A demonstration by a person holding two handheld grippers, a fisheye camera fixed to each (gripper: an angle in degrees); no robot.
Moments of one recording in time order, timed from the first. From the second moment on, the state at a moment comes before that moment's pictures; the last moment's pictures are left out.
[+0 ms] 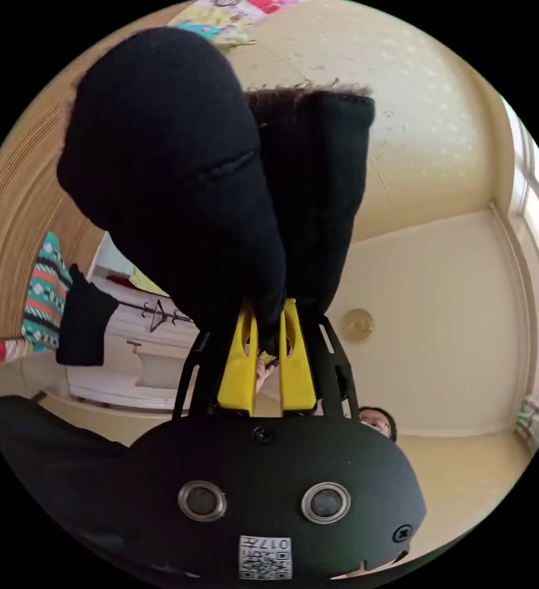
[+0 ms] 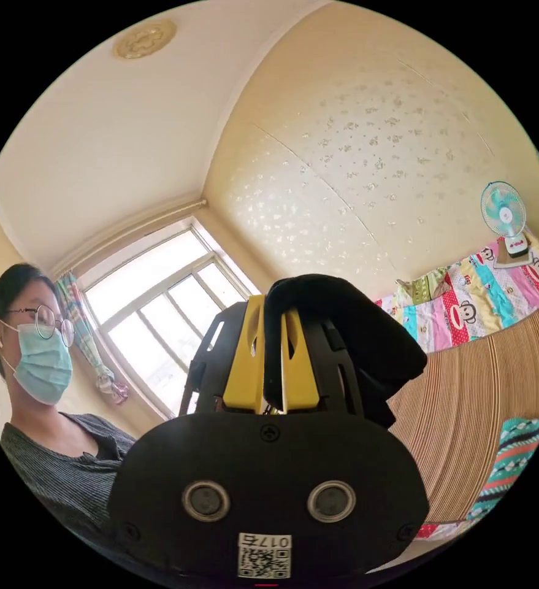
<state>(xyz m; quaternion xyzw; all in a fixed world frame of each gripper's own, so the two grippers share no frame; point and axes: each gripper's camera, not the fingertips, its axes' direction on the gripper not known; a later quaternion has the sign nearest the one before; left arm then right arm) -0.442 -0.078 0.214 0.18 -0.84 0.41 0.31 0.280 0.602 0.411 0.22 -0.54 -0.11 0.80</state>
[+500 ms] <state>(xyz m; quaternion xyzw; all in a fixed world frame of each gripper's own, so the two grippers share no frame) -0.610 -0.018 0.037 -0.23 -0.90 0.36 0.12 0.346 0.577 0.732 -0.27 -0.74 0.15 0.59</state>
